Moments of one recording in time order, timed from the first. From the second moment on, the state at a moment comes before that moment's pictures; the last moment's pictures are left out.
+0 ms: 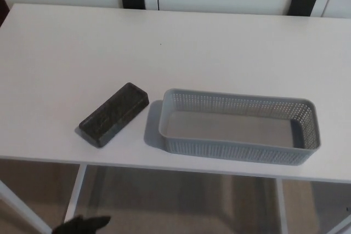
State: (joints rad) left_arm 0.49 0.68 -0.15 0.04 0.06 -0.53 -0.18; right_arm 0.31 -0.31 0.11 0.42 -0.13 -0.02 0.15
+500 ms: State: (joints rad) left_arm 0.36 0.80 -0.12 -0.21 -0.12 -0.49 -0.28; right_arm 0.31 -0.31 0.11 0.42 -0.13 -0.02 0.15
